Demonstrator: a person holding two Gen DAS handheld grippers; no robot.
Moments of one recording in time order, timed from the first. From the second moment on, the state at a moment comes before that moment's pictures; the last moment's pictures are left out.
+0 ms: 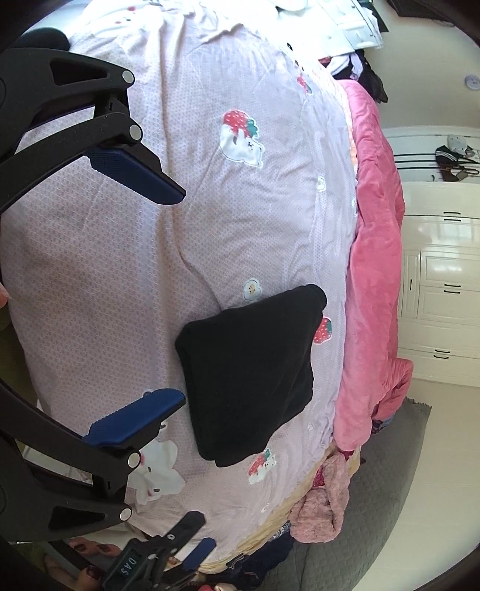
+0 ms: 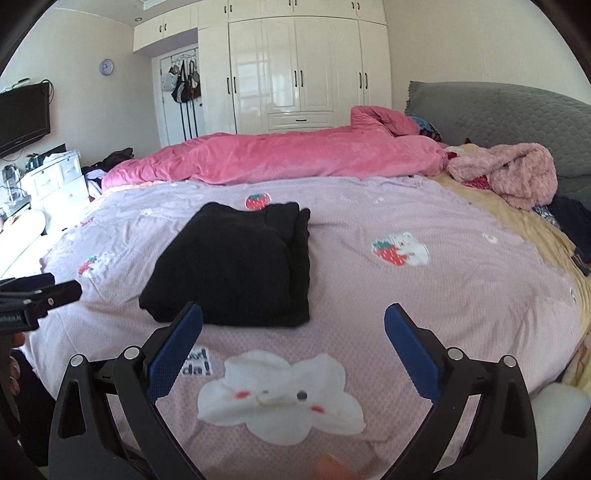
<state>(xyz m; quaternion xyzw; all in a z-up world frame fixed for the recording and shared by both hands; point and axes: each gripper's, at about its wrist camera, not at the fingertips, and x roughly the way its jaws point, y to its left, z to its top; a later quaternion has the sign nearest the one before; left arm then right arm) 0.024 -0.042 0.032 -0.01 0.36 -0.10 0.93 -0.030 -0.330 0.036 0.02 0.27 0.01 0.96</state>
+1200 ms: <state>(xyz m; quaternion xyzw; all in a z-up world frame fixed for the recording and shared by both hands) 0.017 -0.033 0.019 -0.01 0.38 -0.08 0.92 -0.032 -0.317 0.013 0.03 0.31 0.01 0.95</state>
